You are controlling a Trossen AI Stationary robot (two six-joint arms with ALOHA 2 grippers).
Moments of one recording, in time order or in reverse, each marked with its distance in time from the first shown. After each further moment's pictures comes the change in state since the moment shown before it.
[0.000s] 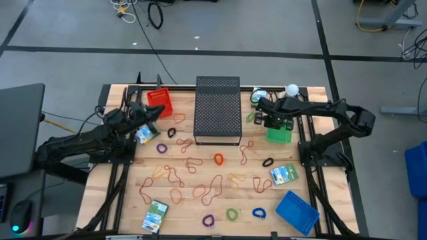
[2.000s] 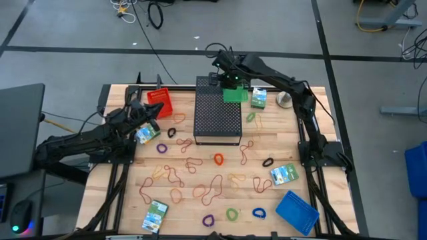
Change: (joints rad) left arm 0.000 0.040 0.000 -0.003 -0.116 0.036; right arm 0.022 0.719 1.456 -0.431 0.024 -0.202
